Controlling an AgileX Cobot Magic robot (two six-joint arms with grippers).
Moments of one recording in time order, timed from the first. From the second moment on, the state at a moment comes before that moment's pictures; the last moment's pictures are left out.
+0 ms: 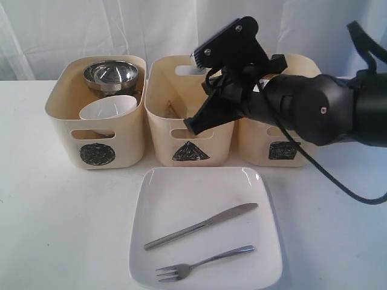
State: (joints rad) left arm 0.13 0.00 0.02 -0.26 0.40 0.34; right arm 0.60 1.55 -0.93 0.36 -0.18 -0.61
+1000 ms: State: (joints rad) left arm 0.13 0.00 0.02 -0.26 0.40 0.34; right arm 0.60 1.42 -0.93 0.29 0.39 -0.89
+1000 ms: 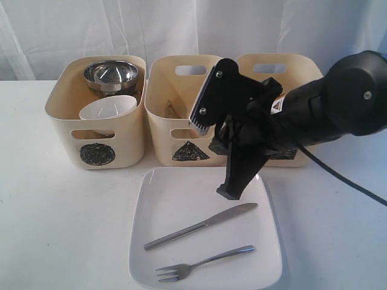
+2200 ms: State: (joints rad) left arm 0.13 0.00 0.02 -0.26 0.40 0.34; right arm 0.64 1.54 -0.83 0.39 0.66 -1.13
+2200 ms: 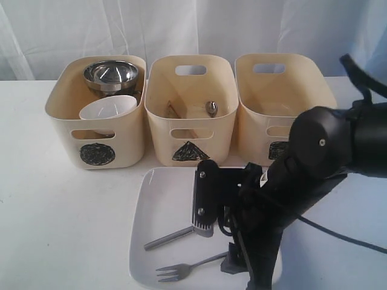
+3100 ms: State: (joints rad) left arm 0.13 0.00 0.02 -0.26 0.40 0.34; right arm 0.70 1.74 -0.81 0.40 0.42 -1.15
